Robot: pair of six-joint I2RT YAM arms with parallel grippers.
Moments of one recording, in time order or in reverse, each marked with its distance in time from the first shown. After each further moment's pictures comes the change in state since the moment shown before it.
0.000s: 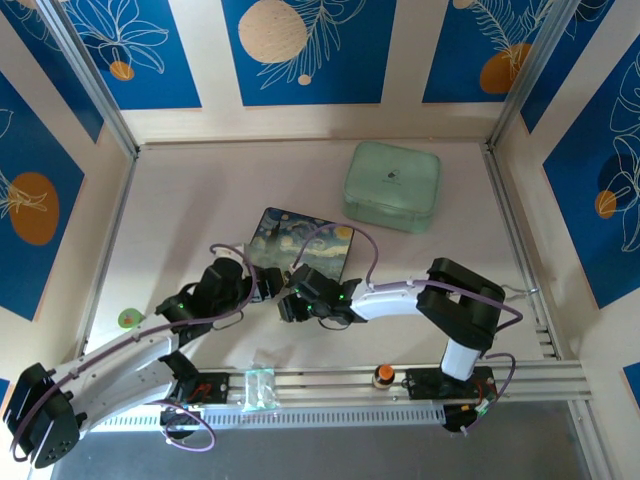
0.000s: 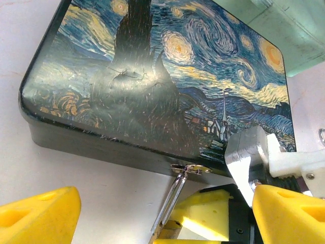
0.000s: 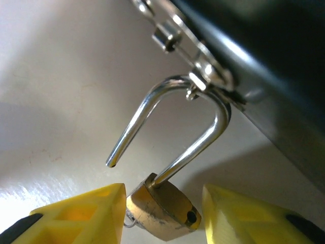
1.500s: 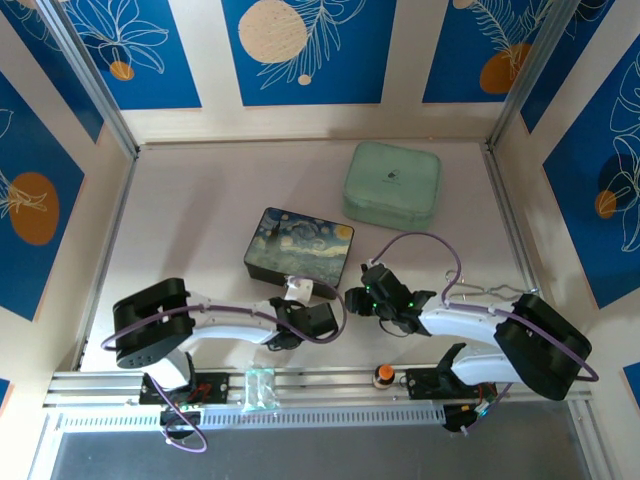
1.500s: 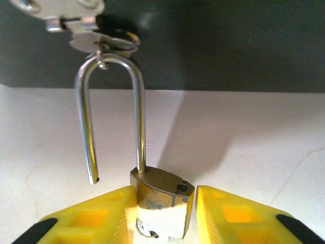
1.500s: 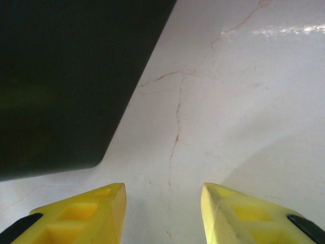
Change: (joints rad) left arm -0.539 0.766 0.372 -0.347 -0.531 -0.174; right arm -0.283 -0.490 -0.469 -0.023 0.069 0.056
